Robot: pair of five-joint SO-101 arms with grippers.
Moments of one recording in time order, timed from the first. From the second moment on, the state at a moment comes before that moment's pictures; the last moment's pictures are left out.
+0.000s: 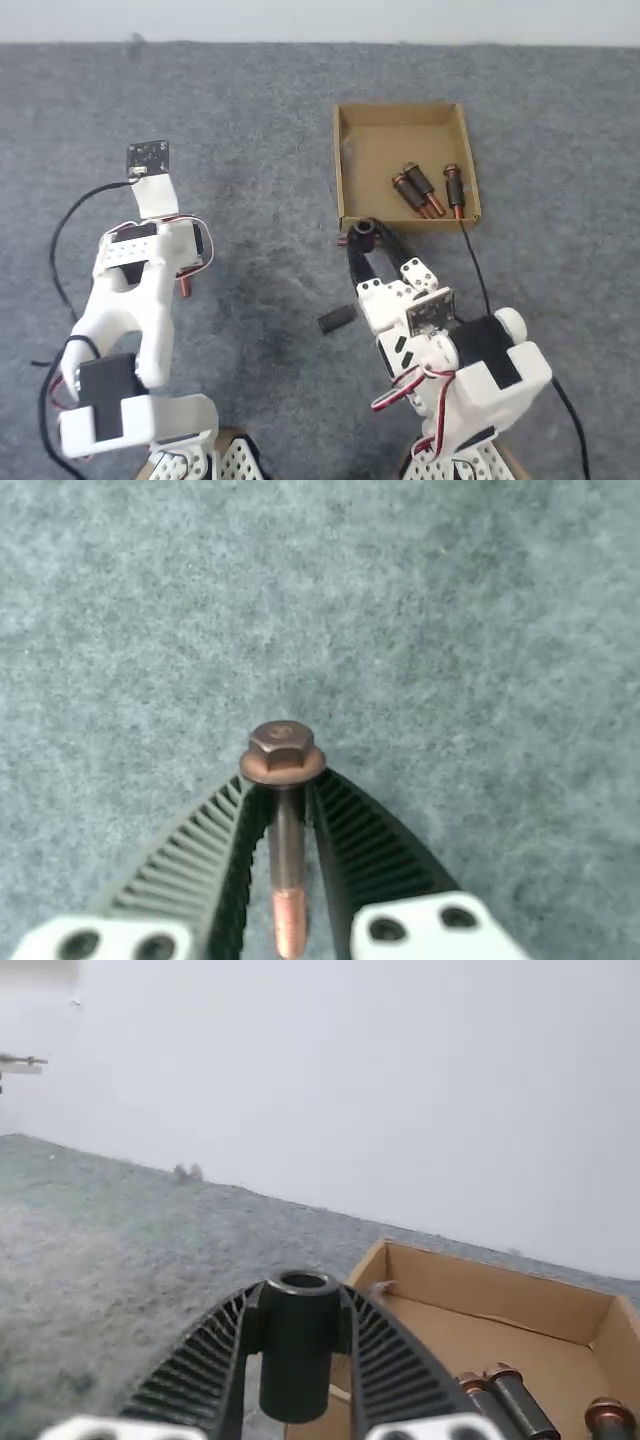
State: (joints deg) left arm -18.3 -4.1 46.5 38.4 3.3; right arm -27.4 10.0 93.6 -98.7 3.1
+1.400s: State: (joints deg) left arm 25.8 -35.3 53.3 19.2 8.0; right arm -28.9 19.3 91.3 -98.8 2.7
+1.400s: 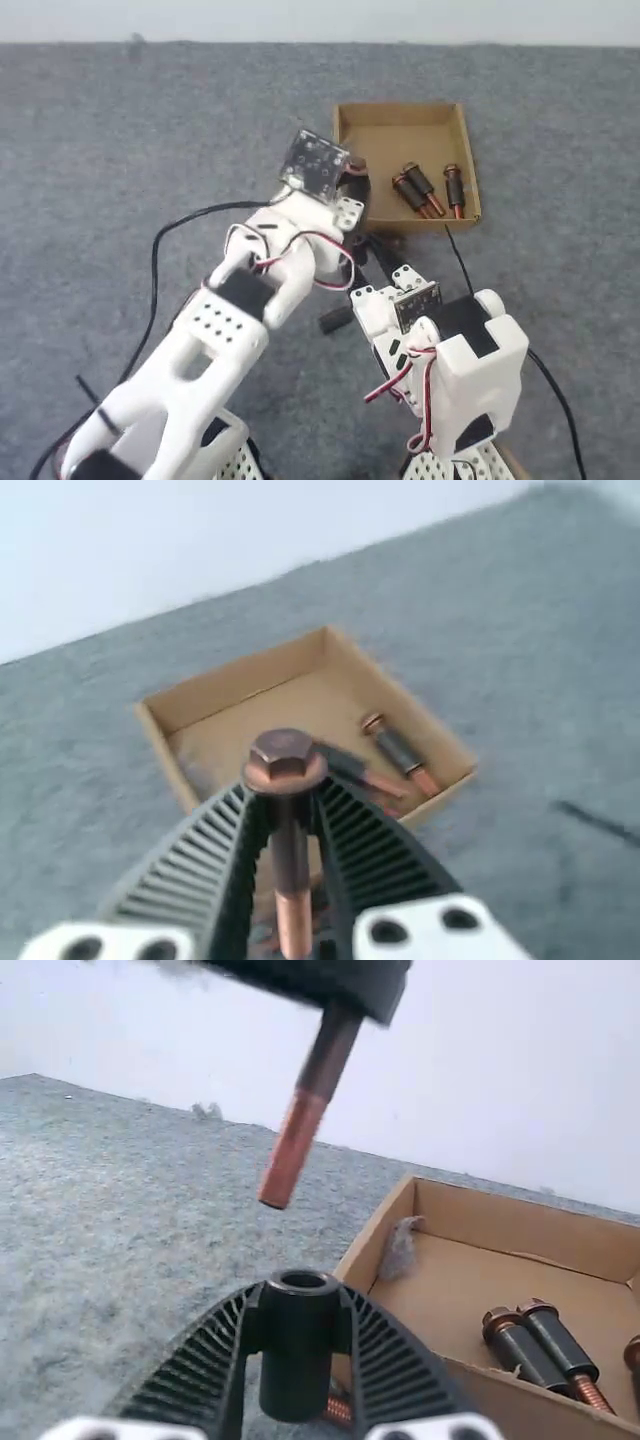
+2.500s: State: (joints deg) left arm 29.2 -44.3 77.1 -7.8 15.0; right arm -27.5 19.3 91.3 -98.8 2.7
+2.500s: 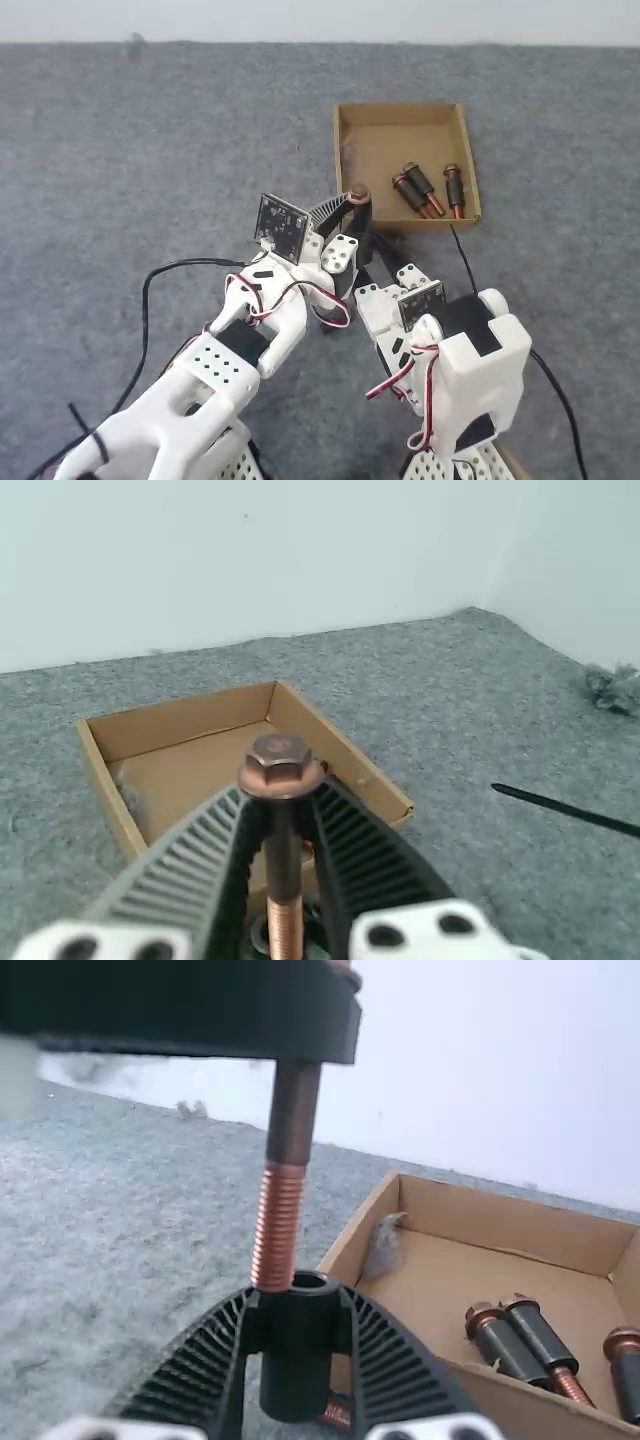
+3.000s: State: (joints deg) left arm 29.2 -44.3 79.2 -17.6 15.0; right arm -27.4 19.3 91.3 -98.8 2.7
